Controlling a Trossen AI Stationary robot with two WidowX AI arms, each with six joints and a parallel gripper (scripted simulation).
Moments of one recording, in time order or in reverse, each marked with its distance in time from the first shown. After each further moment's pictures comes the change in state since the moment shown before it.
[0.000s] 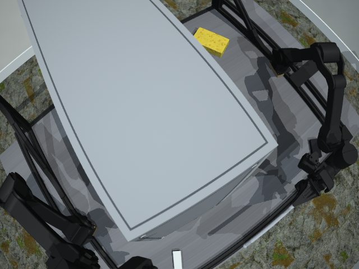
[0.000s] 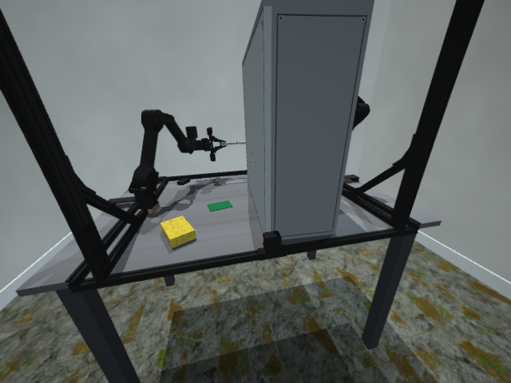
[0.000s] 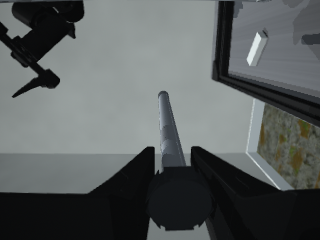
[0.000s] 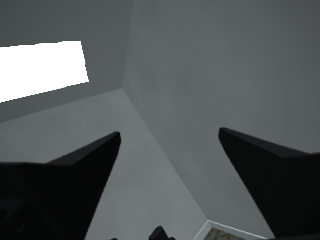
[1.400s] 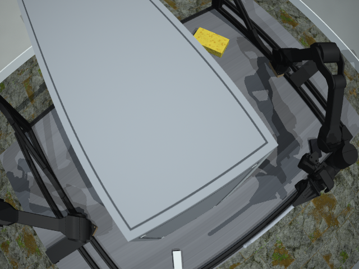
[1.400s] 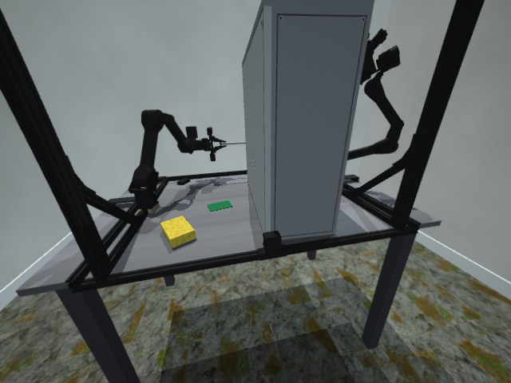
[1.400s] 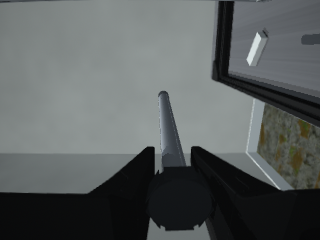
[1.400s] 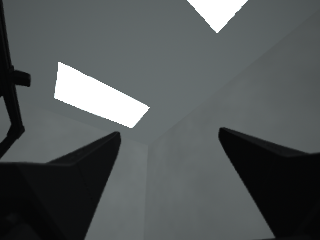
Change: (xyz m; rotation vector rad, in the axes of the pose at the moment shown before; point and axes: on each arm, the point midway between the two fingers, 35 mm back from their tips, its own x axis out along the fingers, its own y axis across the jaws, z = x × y) left arm 0.000 0.000 0.000 0.000 0.000 0.000; right arm -0.231 0.222 0.158 -0.528 -0.519 0.288
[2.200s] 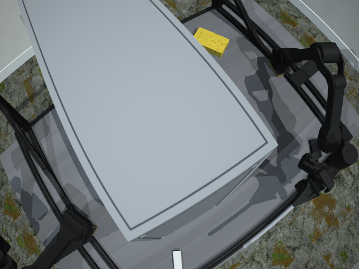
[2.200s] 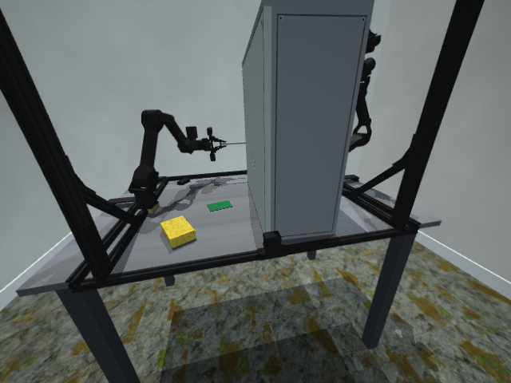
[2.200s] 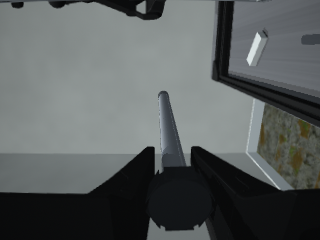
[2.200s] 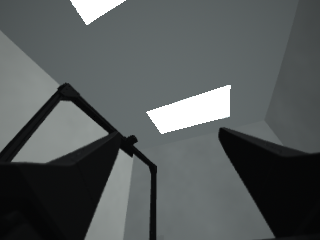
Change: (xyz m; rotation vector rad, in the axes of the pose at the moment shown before) left arm 0.000 0.000 0.000 0.000 0.000 0.000; right arm 0.006 -0.027 -0.008 0.924 -0.024 0.432
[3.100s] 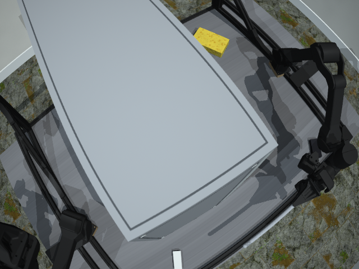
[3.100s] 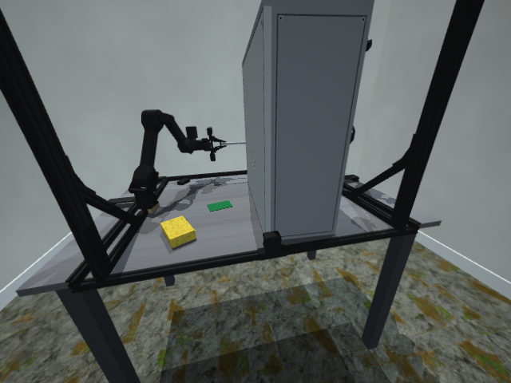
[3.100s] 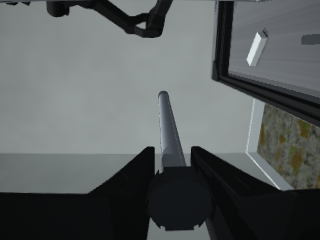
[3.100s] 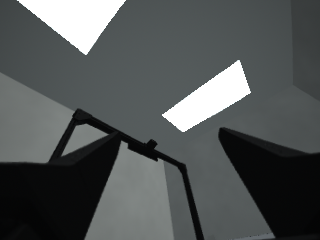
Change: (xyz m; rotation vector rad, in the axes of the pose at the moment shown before) left arm 0.000 0.000 0.000 0.000 0.000 0.000; right arm -0.001 -0.019 -0.026 0.329 -0.024 0.040
